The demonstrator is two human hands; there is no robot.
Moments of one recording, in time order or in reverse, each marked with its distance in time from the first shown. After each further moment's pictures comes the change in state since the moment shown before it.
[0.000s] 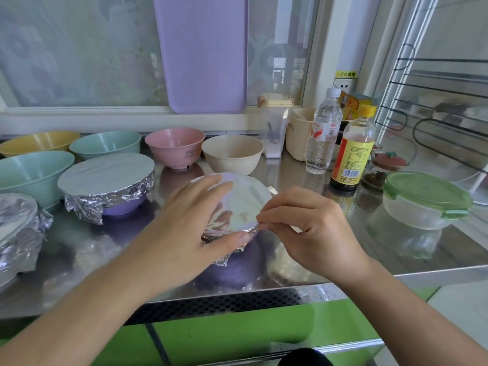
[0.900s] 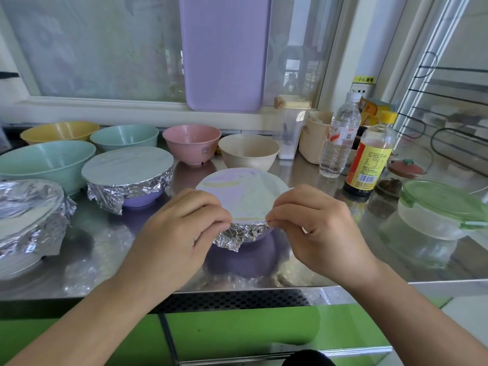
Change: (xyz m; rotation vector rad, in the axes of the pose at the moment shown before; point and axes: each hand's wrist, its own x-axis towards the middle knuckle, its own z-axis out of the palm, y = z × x) left_hand -0.031 -0.021 0.003 0.036 0.385 0.138; right_hand 0.015 -0.015 0.009 -0.084 -0.053 -0.040
